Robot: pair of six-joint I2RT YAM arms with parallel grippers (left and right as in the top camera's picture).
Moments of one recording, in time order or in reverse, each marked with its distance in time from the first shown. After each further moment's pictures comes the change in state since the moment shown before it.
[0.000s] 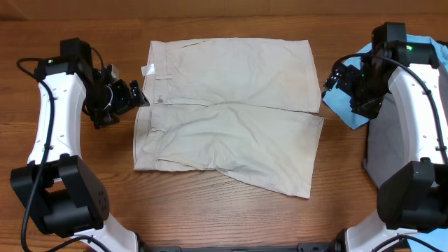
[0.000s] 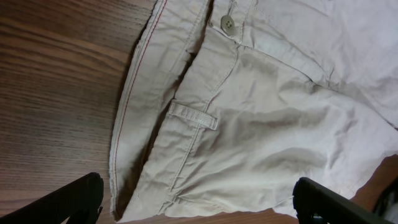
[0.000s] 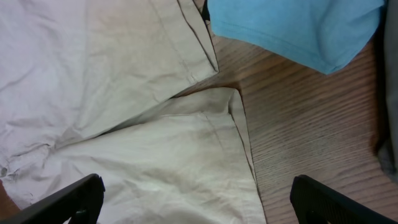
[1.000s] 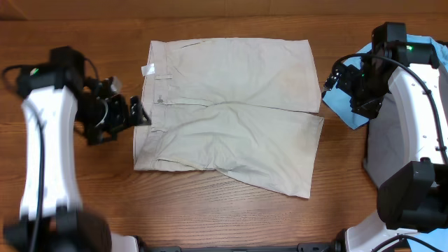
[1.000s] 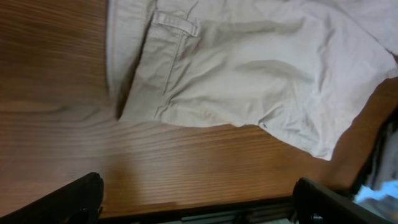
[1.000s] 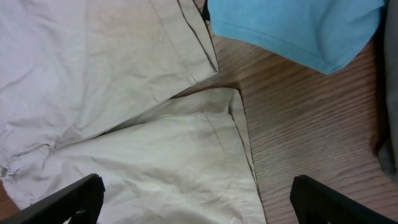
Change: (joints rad) left arm 0.000 -0.223 0.001 -0.291 0.017 0.126; right arm 0.000 0.000 0.000 0.001 0.000 0.000
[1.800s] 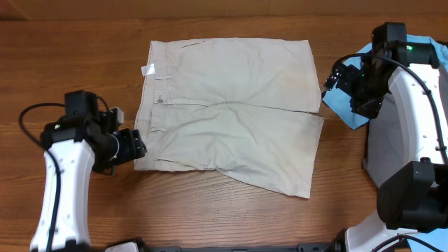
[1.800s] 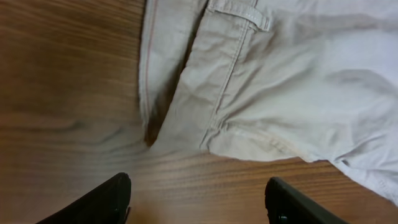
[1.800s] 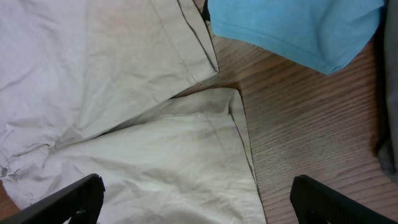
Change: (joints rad) left arm 0.000 -0.222 -0.536 0.436 -0.126 -0.027; right arm 0.000 0.000 0.000 0.000 0.000 0.000
